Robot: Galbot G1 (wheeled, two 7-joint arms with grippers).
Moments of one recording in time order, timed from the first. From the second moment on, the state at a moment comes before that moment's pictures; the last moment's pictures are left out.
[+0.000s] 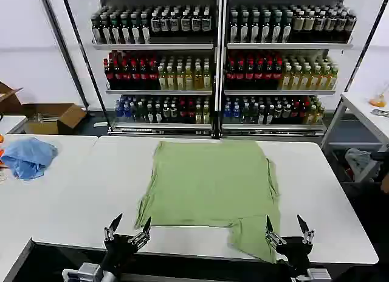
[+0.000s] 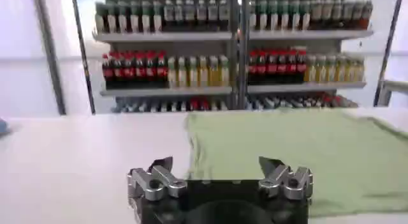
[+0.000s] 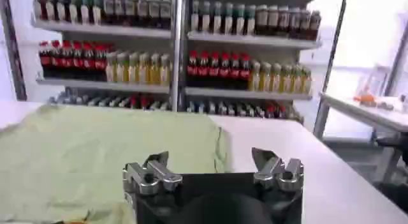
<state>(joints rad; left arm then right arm) 1.64 -1.17 -0.43 -2.19 -0.32 0.30 -0.17 -1.70 1.30 0.49 2.25 0.18 -0.32 0.25</state>
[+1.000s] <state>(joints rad) 1.47 -1.10 -0.38 -1.98 -0.43 0.41 -0.18 -1.62 1.33 0.38 2.11 0.22 -0.54 0.34</state>
